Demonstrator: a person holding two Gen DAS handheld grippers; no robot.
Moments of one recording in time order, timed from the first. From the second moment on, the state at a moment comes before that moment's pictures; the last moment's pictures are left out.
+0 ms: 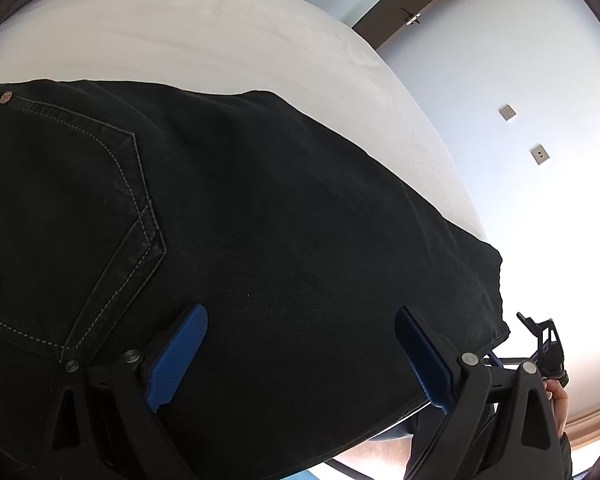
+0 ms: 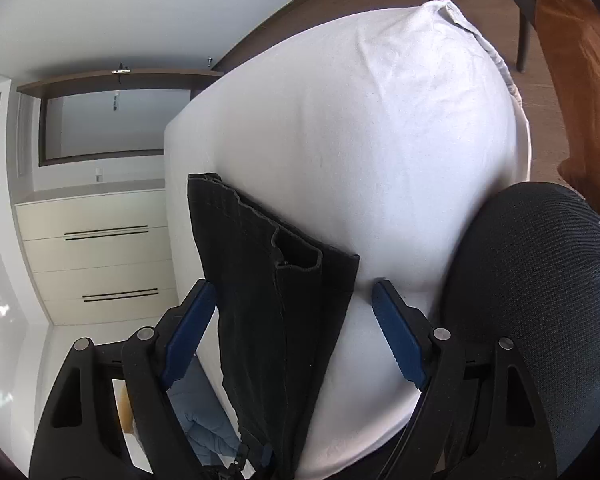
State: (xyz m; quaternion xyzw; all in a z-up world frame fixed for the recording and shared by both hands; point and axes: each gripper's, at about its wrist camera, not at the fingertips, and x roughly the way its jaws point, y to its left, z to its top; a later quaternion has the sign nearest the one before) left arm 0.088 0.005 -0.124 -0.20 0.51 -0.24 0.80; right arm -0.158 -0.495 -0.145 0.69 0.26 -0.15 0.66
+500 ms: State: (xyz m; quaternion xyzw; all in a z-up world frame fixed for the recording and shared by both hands) left arm 0.087 0.002 -0.123 -0.19 0.52 -0.23 0.80; right arm -0.157 -0.492 -0.152 0.73 0.19 -0.11 0.65
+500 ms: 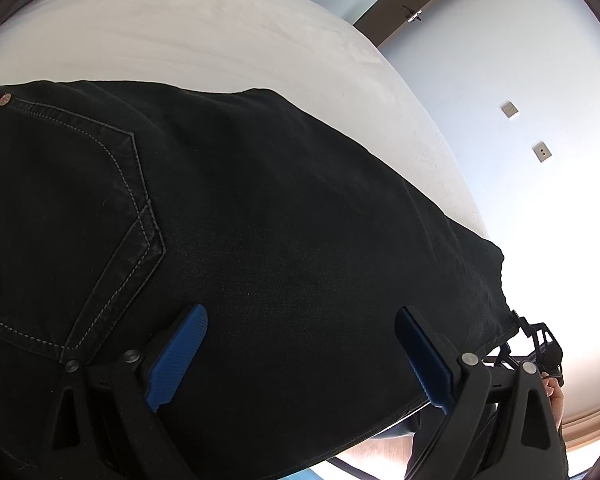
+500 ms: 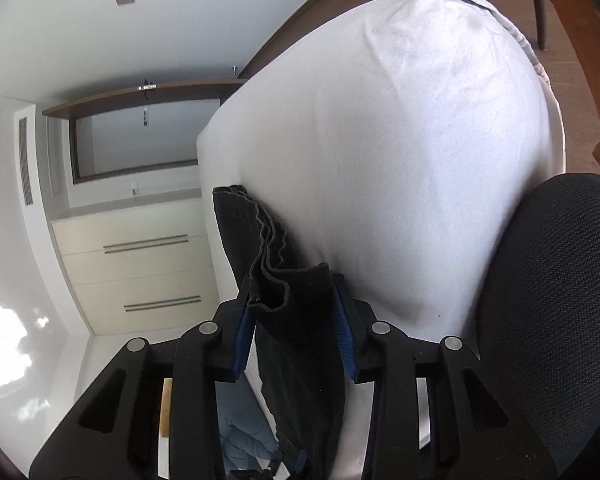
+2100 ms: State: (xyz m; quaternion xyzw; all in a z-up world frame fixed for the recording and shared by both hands) left arm 0.083 -0.011 -0.123 -0.17 0.53 -0.21 0.80; right arm -0.052 -0.495 -0.148 0.65 0.22 -0.14 0.71
